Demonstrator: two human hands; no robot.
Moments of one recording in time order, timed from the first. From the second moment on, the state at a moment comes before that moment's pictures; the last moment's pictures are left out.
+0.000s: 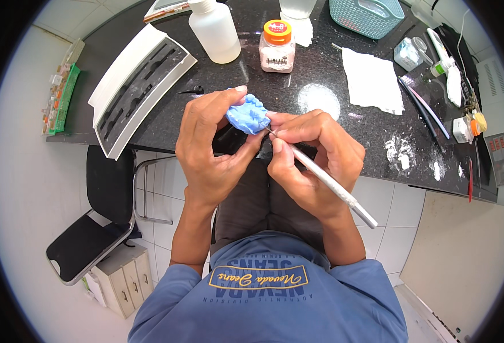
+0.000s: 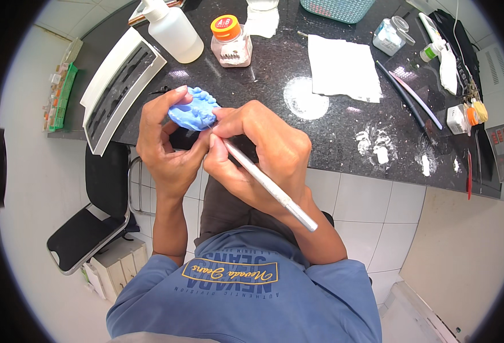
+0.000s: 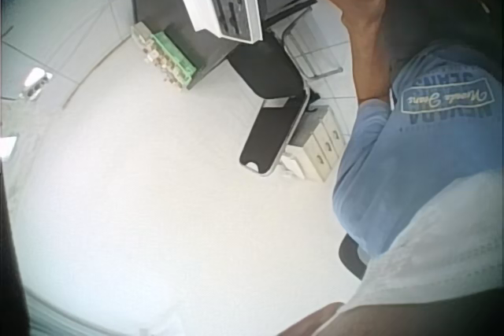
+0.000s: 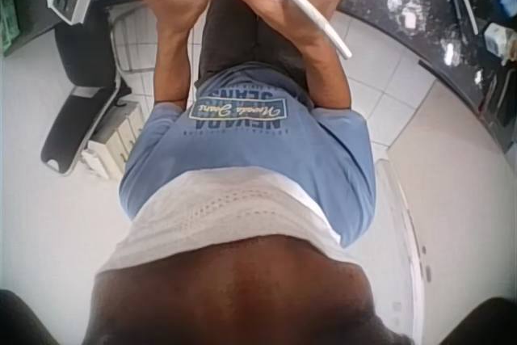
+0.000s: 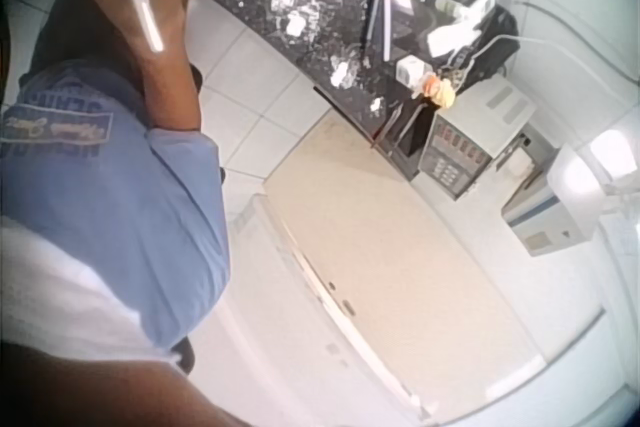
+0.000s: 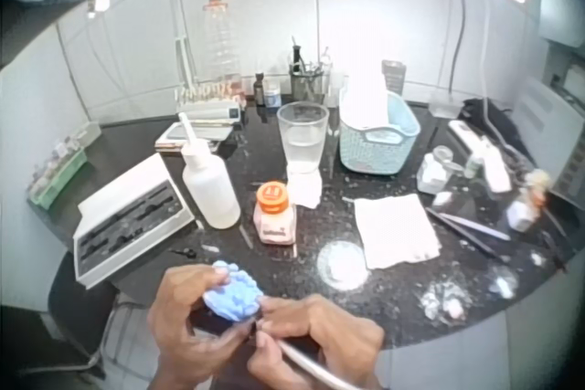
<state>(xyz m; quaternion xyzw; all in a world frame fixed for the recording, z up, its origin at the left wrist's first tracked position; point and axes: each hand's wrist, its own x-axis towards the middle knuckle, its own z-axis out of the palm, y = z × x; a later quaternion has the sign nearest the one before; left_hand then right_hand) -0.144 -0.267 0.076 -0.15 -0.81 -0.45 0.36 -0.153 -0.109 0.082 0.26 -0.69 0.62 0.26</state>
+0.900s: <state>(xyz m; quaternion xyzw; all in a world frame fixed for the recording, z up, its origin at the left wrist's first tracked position) -0.140 -0.270 0.086 -0.16 -0.80 -0.50 0.29 -0.153 -0.107 0.088 0.25 -0.69 0.64 0.22</state>
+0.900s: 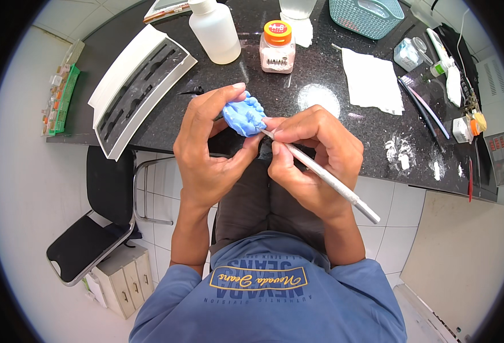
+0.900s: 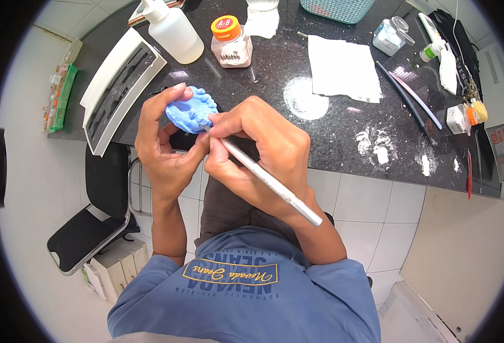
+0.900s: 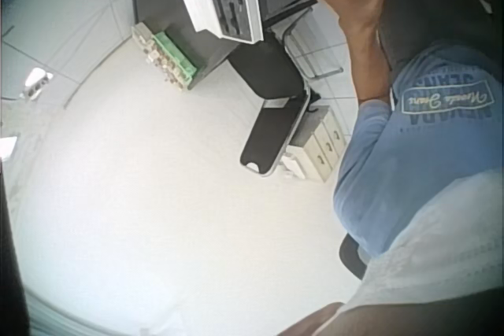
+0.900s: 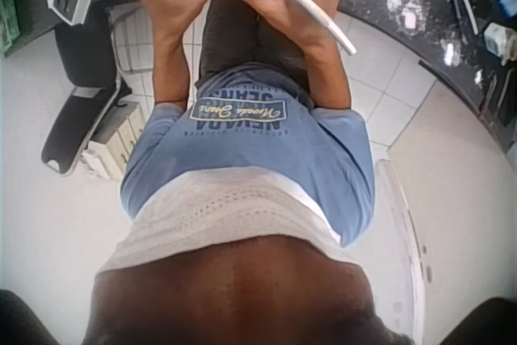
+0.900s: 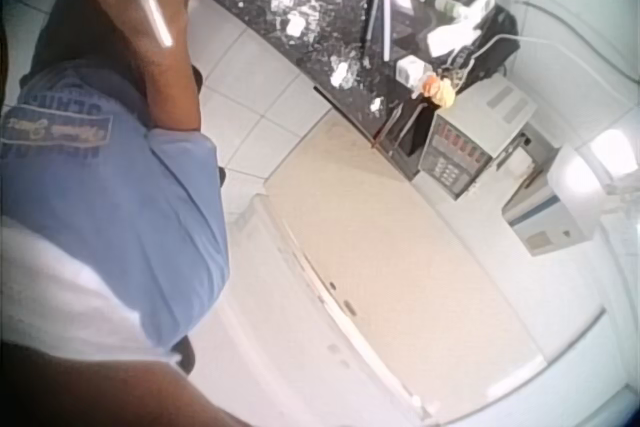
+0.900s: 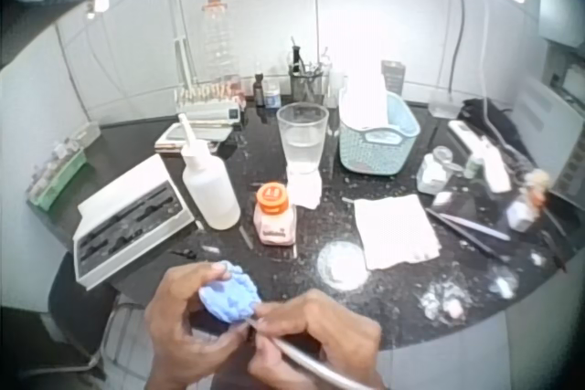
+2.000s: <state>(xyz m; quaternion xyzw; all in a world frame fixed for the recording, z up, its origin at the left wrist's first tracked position) -0.143 -0.269 0.071 -0.14 -0.81 -0.42 0.37 -0.153 -0.109 0.085 0.23 -0.69 0.65 0.22</state>
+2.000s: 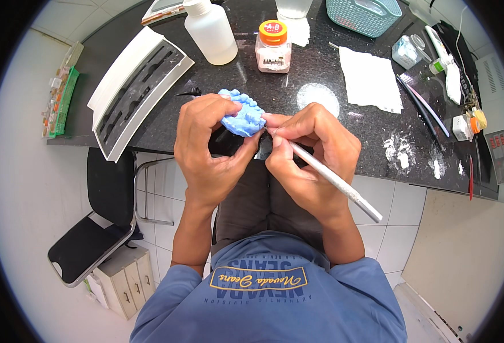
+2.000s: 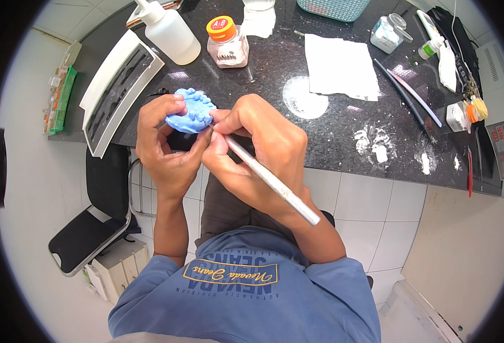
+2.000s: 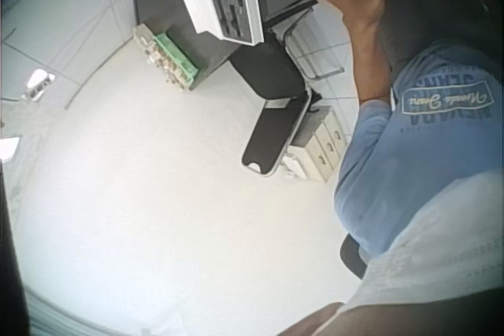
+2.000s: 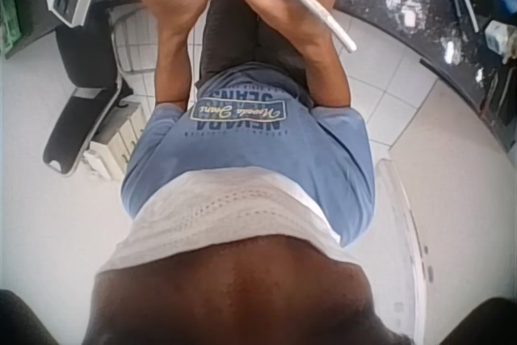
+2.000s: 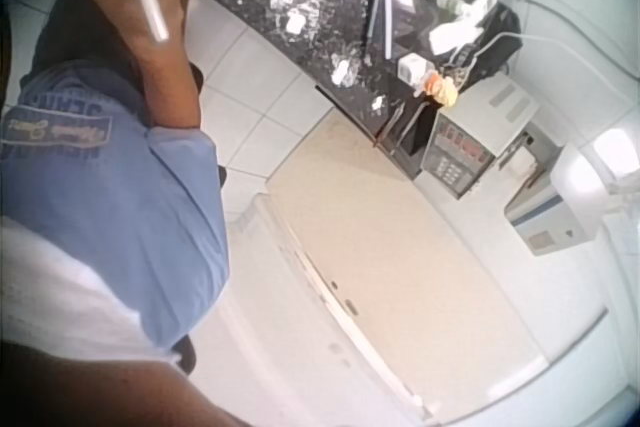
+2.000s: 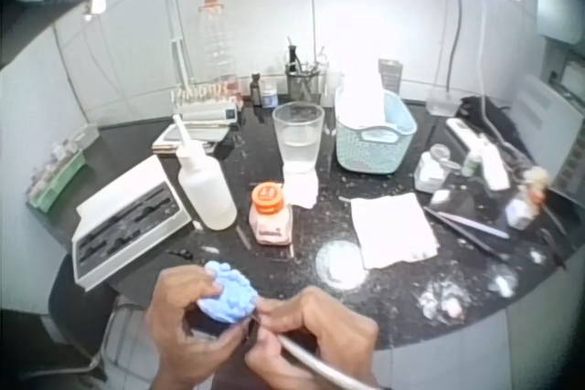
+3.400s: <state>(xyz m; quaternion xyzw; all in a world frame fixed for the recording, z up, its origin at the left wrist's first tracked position) -0.141 -0.266 0.084 -0.12 -0.79 -0.51 0.31 -0.153 -0.110 0.085 0.25 -0.69 0.64 0.24</state>
